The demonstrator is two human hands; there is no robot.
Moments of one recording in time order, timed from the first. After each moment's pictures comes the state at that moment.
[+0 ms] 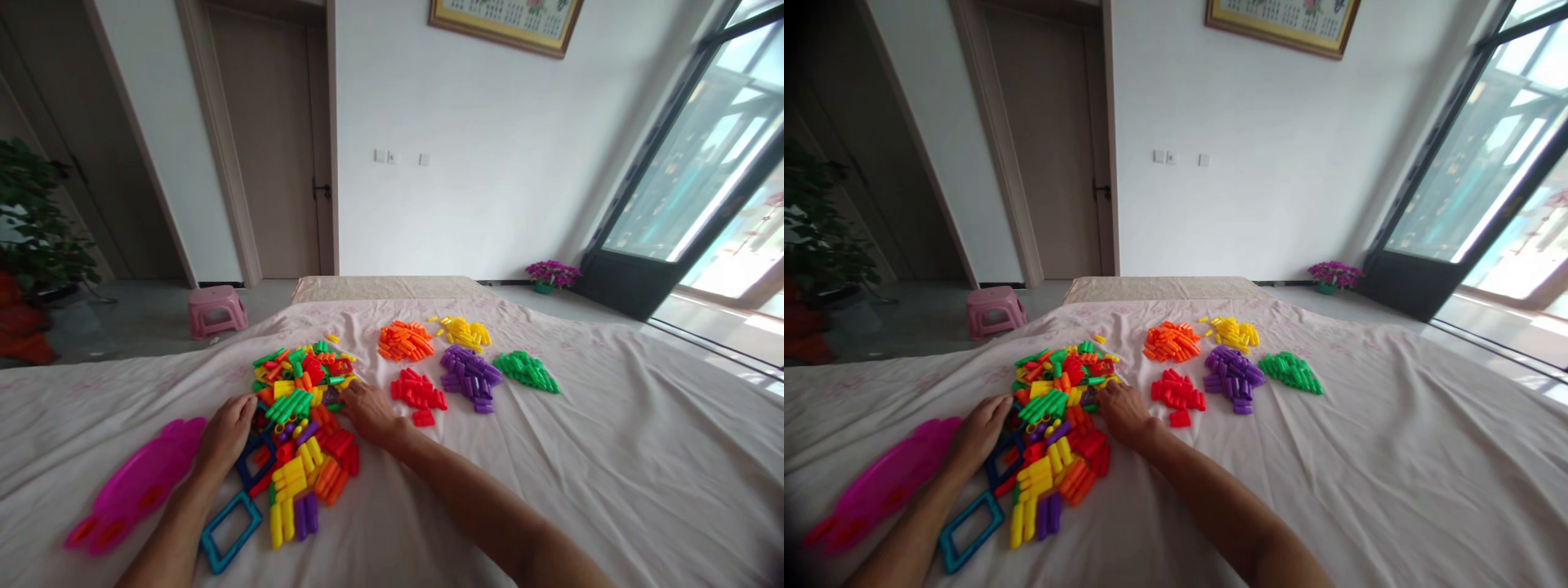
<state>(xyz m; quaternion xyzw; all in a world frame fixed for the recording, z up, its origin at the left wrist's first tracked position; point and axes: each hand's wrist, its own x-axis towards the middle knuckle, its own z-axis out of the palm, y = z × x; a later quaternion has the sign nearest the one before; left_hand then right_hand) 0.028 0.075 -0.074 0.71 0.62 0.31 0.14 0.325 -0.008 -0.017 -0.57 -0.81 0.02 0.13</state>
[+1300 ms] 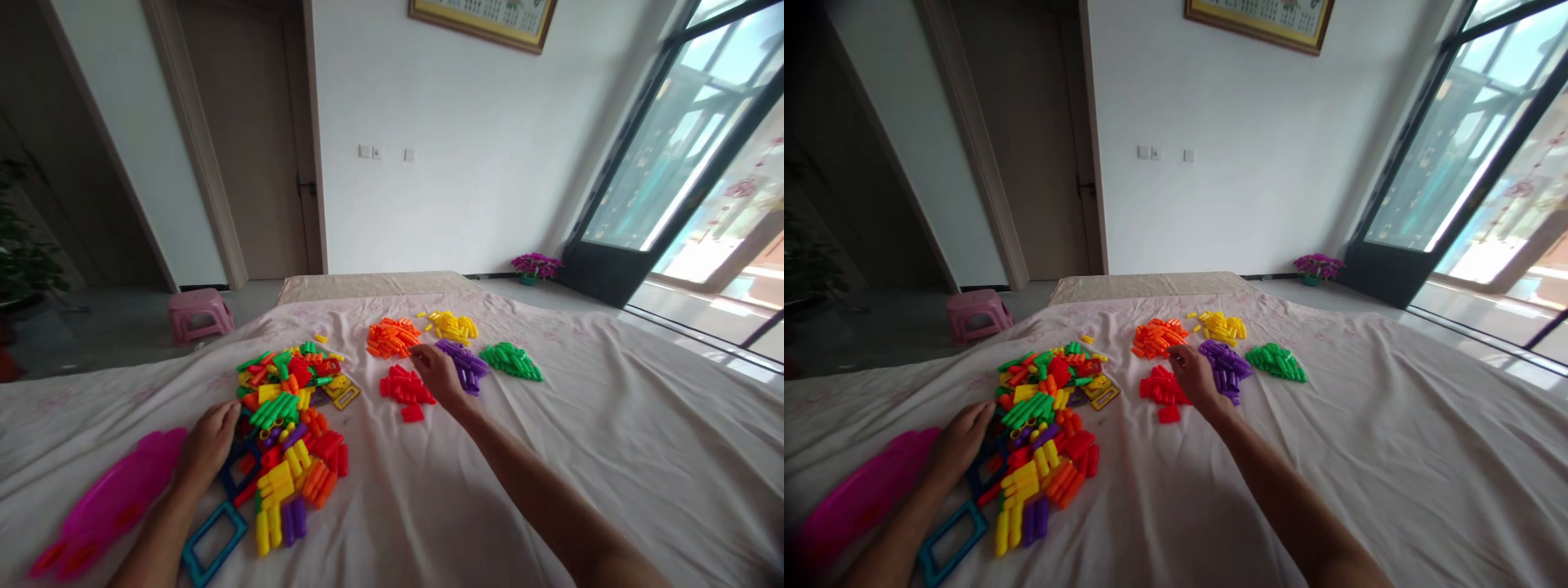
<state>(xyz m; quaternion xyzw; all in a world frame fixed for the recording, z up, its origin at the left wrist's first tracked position) 0.024 0.081 -0.082 0.71 0.62 0.30 0.15 0.477 -0.024 -0.008 -0.64 -0.61 0.01 0.46</state>
